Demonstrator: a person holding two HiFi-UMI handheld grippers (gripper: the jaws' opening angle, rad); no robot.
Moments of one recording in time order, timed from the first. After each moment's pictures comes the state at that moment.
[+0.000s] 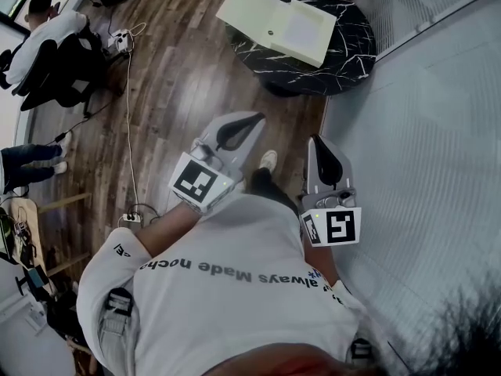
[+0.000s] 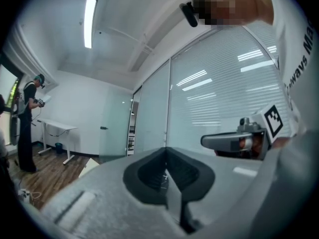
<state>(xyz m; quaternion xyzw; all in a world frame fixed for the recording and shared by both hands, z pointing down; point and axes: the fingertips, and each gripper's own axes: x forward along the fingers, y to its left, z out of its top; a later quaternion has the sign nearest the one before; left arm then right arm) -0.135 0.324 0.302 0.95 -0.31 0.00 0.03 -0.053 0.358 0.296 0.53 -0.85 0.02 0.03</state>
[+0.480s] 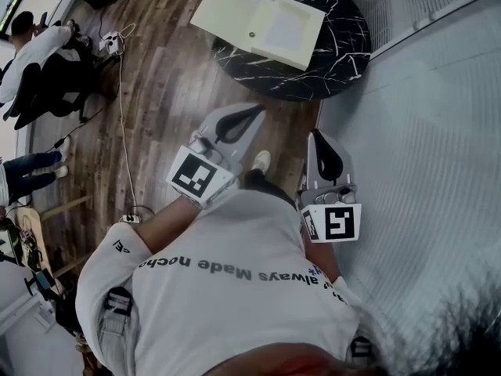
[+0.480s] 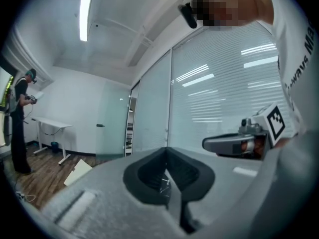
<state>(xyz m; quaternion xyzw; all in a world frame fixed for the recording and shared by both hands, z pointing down) -0.030 0.216 0.312 0.95 -0.31 0.01 0.05 0.048 0.256 0.318 0.54 -0.84 0.03 0.04</state>
